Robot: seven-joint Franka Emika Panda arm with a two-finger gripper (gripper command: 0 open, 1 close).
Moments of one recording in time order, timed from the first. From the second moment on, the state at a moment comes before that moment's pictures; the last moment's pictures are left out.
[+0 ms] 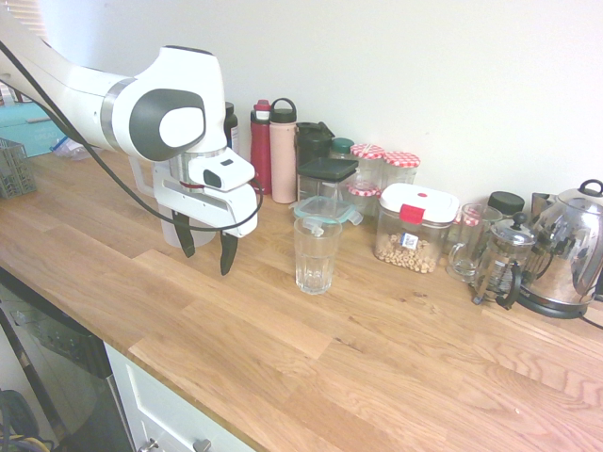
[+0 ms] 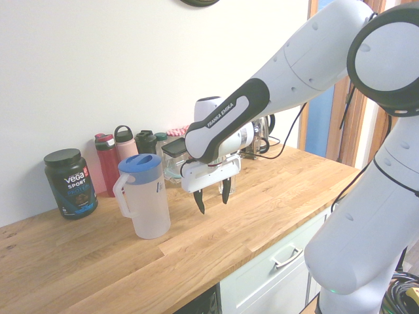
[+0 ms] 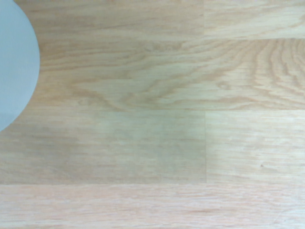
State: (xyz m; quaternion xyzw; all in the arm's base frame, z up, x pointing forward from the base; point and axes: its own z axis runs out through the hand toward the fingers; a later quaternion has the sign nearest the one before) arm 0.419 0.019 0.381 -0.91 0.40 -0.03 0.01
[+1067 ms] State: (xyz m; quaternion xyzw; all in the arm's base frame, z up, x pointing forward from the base) arm 0.306 0.248 0.445 -0.86 0.49 -0.16 0.02
